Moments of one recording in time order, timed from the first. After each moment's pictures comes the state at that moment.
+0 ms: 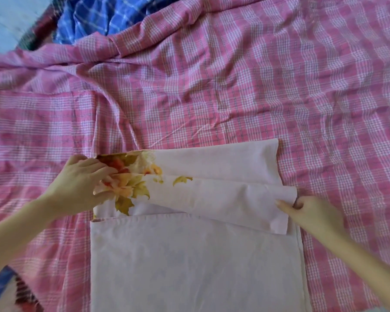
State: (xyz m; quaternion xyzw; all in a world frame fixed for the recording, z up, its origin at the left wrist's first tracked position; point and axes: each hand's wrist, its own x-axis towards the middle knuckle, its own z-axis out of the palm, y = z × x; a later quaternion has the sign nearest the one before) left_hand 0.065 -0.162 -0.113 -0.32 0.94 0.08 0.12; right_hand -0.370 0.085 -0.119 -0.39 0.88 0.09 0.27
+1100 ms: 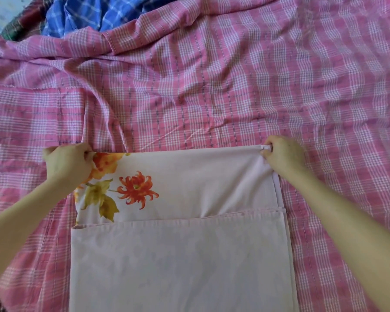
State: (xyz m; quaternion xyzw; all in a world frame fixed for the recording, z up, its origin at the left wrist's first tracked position) left_hand 0.036 -0.193 -0.152 -0.63 0.77 0.06 0.06; right_hand -0.402 -0.054 -0.147 -0.49 0.85 0.01 0.18
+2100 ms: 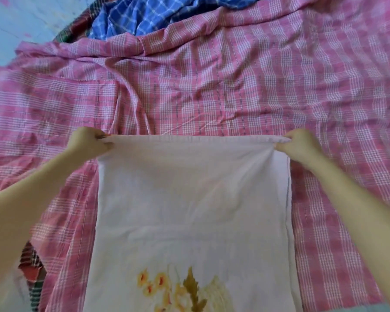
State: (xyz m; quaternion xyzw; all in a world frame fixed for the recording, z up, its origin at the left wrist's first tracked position) left_hand 0.038 -0.171 -0.085 -0.71 0.66 0.25 0.03; right_hand -0.396 -0.034 -0.094 -0.41 0.86 -0.06 0.29
